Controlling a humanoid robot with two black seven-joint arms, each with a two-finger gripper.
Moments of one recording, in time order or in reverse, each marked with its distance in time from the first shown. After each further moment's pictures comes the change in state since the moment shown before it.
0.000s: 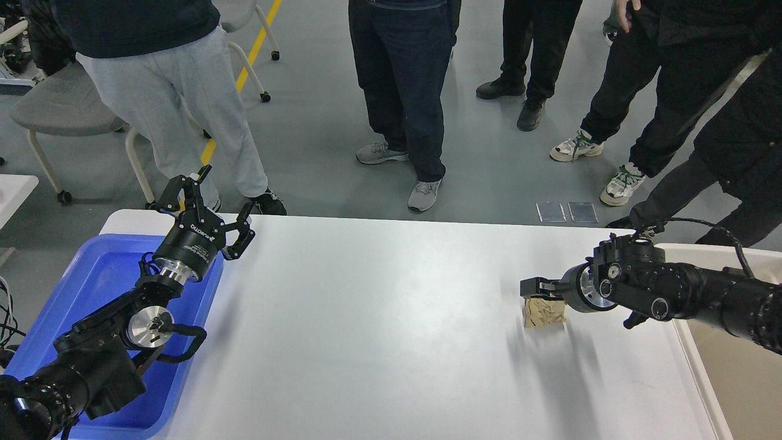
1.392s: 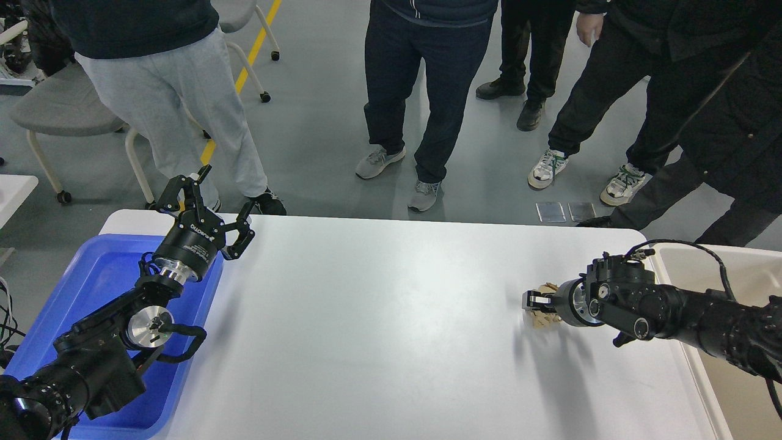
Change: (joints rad) left arm 0.000 0.000 0.000 0.000 0.000 0.000 0.000; right arm -0.087 0.075 -0.004 -0.116 0.004 -0.050 0.042
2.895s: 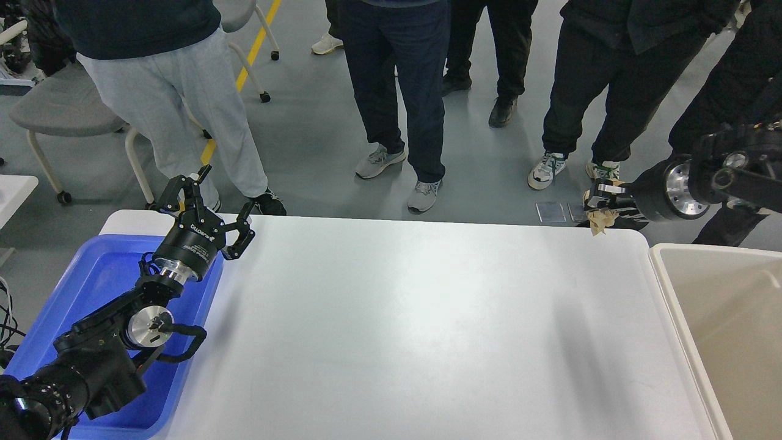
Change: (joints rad) left arm 0.000 0.000 -0.001 0.000 0.000 0.000 0.000; right arm 0.479 -0.470 -0.002 0.404 0.132 0.196 -0.026
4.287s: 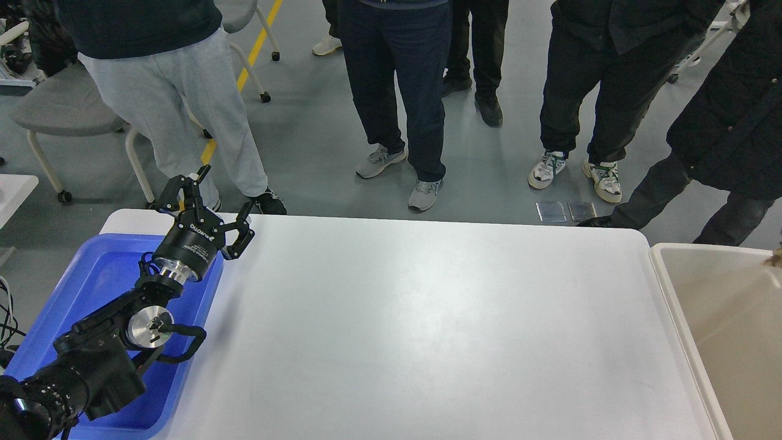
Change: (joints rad) left arm 0.001 0.000 0.000 0.000 0.000 0.000 0.000; right arm -0.610 0.276 0.467 -1.109 0.417 -0.240 -0.015
